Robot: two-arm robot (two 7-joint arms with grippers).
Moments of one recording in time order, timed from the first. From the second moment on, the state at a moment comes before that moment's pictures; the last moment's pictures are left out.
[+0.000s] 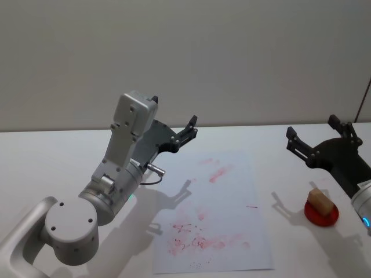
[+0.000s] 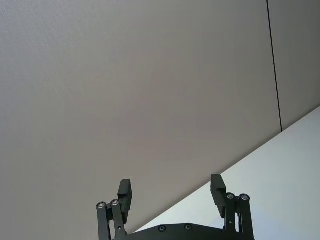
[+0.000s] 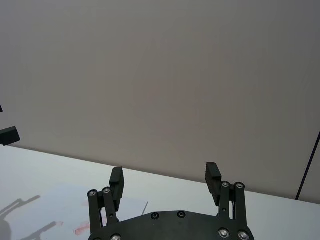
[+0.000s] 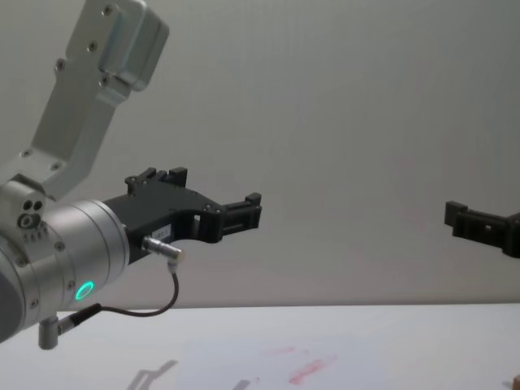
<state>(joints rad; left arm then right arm) -0.24 0.38 0.45 -1.63 -0.20 0.01 -0.01 -0.01 0.34 -0.23 -1.77 0.29 0.03 0.07</state>
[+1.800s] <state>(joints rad) -0.24 0.38 0.45 -1.63 -0.20 0.01 -0.01 -0.07 0.40 -0.19 -1.79 0.32 0.06 0.07</state>
